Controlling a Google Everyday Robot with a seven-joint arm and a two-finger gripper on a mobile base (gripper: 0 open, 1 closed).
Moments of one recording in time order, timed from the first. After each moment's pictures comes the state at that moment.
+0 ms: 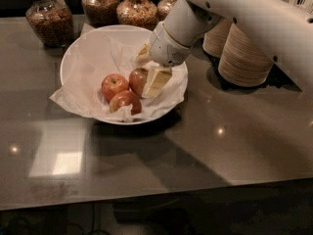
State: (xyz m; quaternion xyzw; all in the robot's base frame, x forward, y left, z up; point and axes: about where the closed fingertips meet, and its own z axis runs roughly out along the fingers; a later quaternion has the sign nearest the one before) arm 0.577 0.019 0.884 -0.79 0.54 0.13 0.25
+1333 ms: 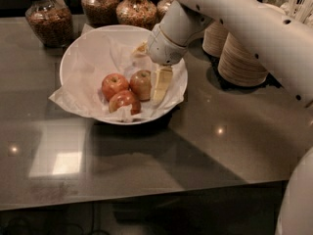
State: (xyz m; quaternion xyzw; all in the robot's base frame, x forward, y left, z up) arm 0.602 0.019 0.868 -0.81 0.52 0.12 0.24
